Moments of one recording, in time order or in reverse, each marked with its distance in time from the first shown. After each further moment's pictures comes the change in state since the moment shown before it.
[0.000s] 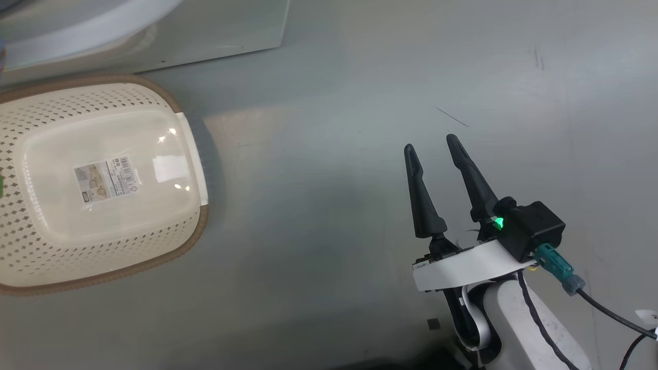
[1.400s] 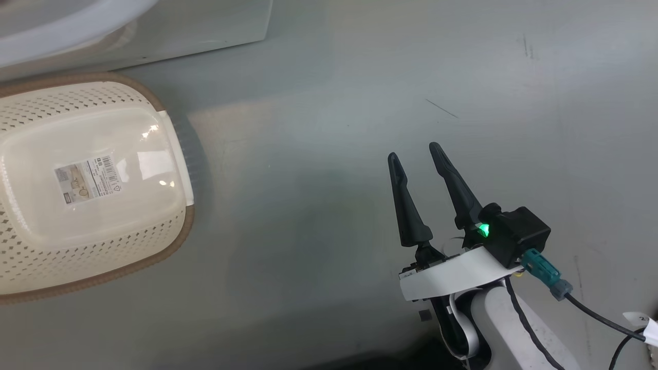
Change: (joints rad) left arm -0.324 0.129 -0.064 -0.099 0.044 0.000 0.086; right arm -0.002 0.000 0.055 -0.004 0.043 0.000 0.000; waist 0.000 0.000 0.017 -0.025
